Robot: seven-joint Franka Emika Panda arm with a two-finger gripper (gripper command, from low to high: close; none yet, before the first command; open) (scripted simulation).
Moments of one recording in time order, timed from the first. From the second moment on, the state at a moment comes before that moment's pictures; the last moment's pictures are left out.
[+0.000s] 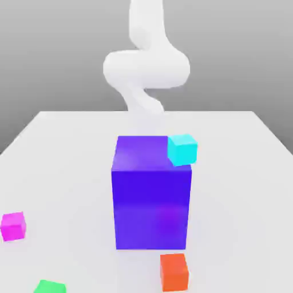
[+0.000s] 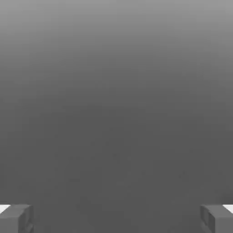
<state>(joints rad) 0.01 -0.71 -0.07 -2.32 0.00 2.34 0.71</state>
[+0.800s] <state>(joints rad) -0.15 0.18 -0.53 -2.49 0.31 2.68 -0.38</state>
